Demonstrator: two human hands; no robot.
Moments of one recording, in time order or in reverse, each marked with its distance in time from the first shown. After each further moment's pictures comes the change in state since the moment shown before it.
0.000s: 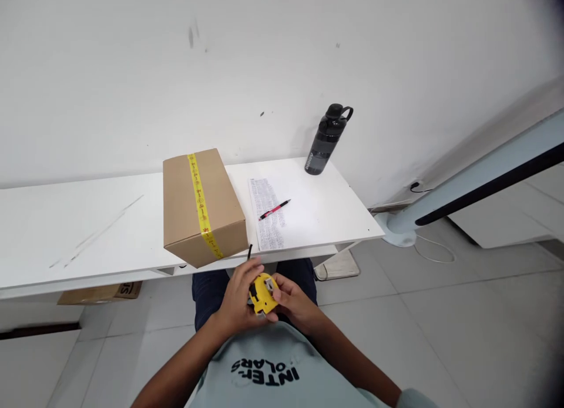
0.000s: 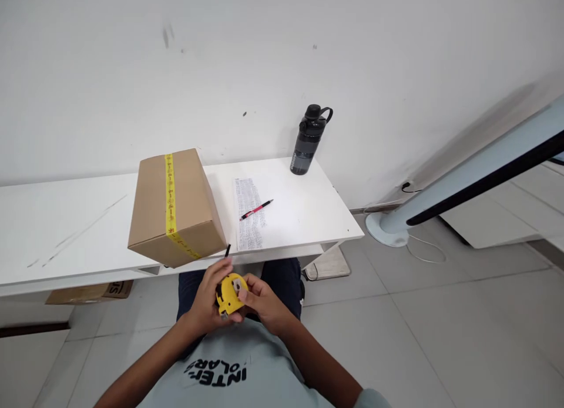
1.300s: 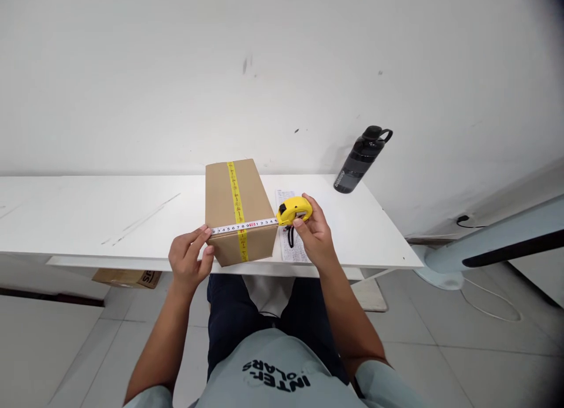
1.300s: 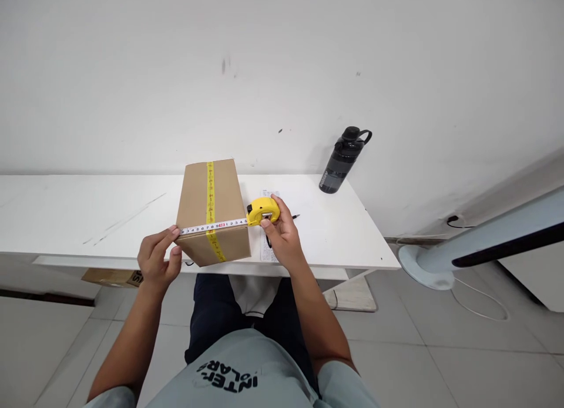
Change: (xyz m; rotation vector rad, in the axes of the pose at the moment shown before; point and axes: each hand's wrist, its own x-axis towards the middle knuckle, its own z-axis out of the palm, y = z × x) left_hand 0.033 -0.034 -0.149 0.779 0.433 0.264; right_hand 0.096 -0.107 0.018 -0.494 0.236 -0.741
